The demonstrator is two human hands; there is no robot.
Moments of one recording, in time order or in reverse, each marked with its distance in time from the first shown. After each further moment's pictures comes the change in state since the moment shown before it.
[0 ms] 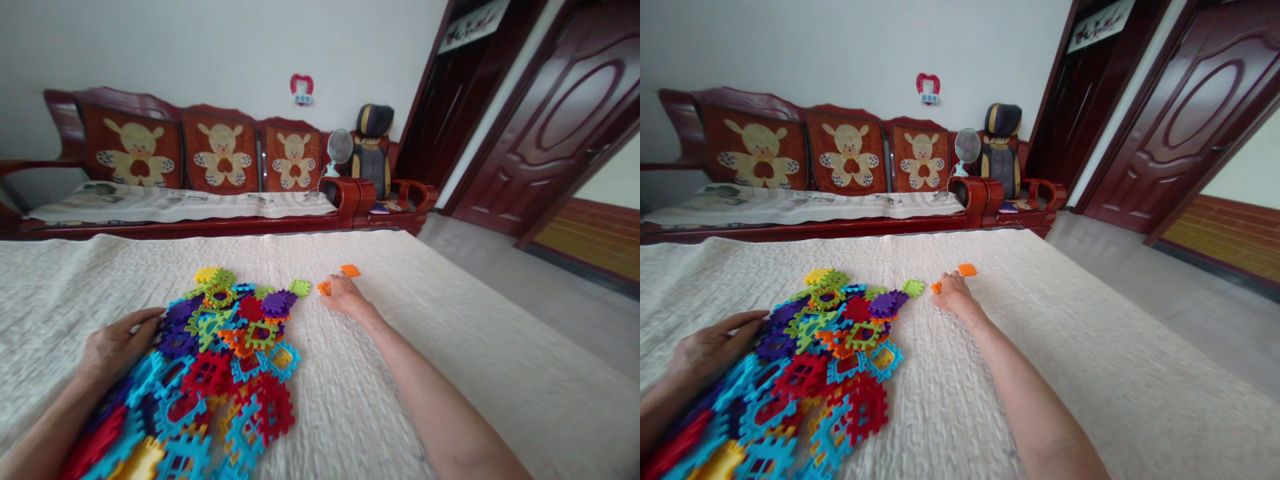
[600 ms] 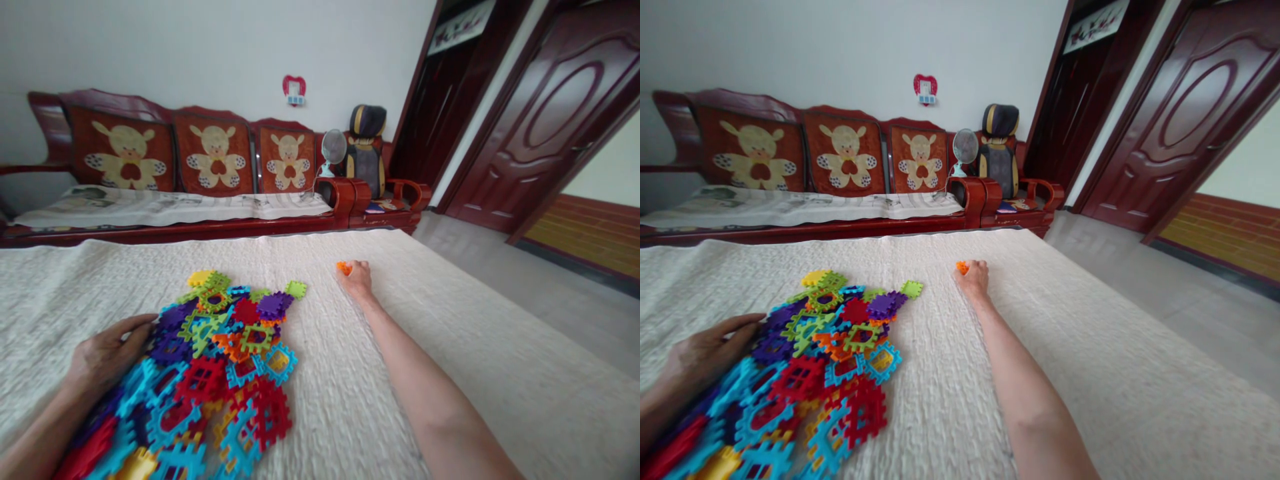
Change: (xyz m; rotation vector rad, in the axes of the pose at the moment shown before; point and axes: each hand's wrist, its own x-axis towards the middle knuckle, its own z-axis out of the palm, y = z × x) left_hand -0.001 0.006 -0.005 -0.002 0.000 -0.038; right_hand 0.048 0.065 0.021 0.223 0.425 0.329
